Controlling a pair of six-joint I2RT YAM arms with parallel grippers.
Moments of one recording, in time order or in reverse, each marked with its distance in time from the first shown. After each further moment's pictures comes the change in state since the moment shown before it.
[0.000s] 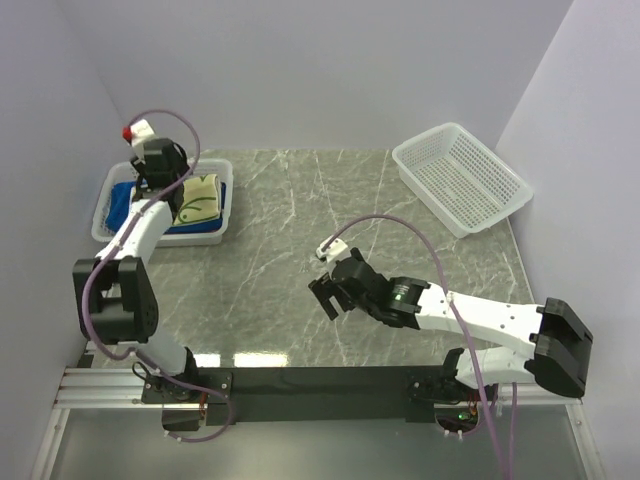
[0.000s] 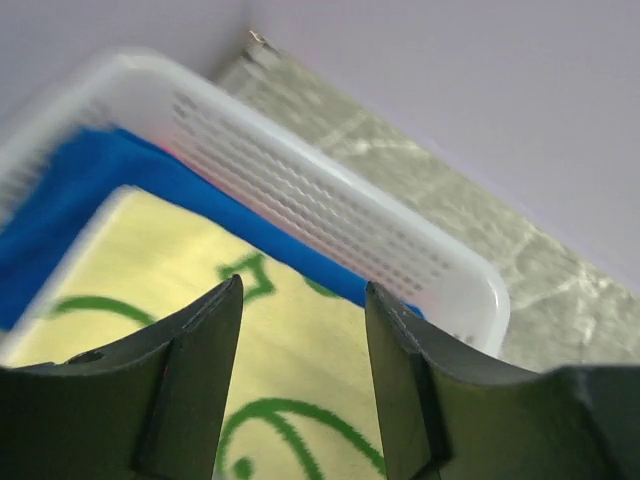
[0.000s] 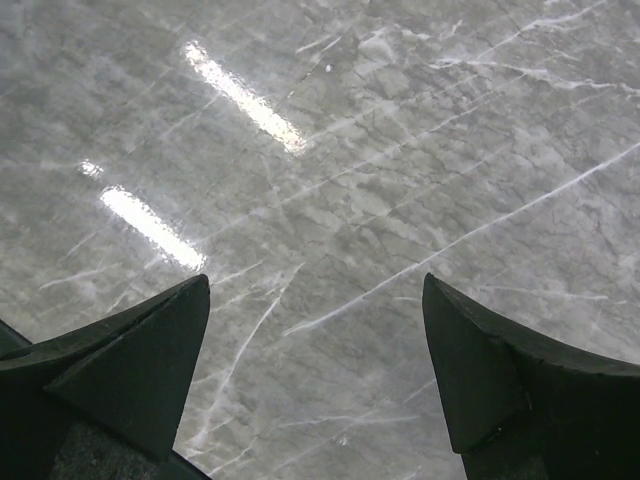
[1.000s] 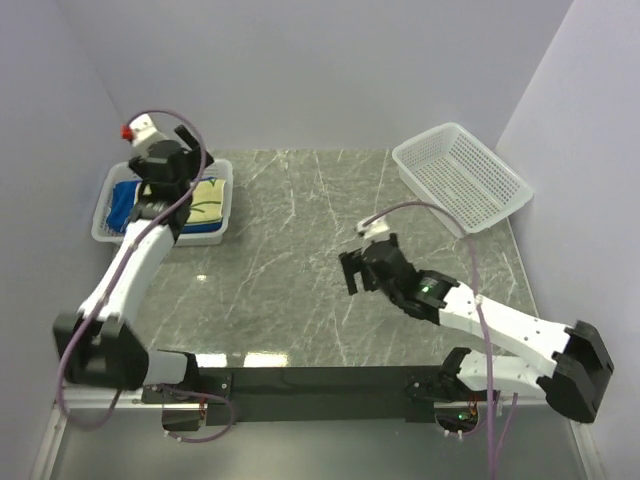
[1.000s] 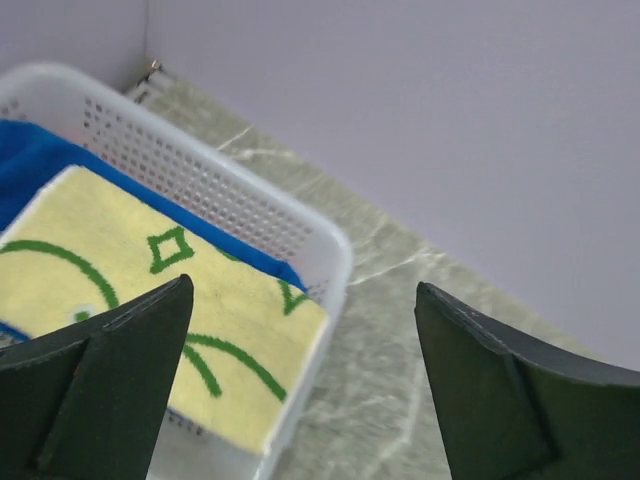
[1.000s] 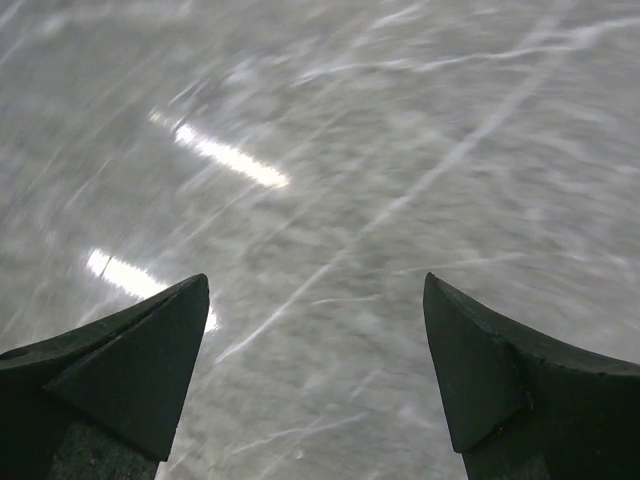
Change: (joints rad) left arm -0.161 -0.196 -0.098 0.022 -0.030 -0.126; right arm -0.149 -0.141 -0.083 0.026 0.052 0.058
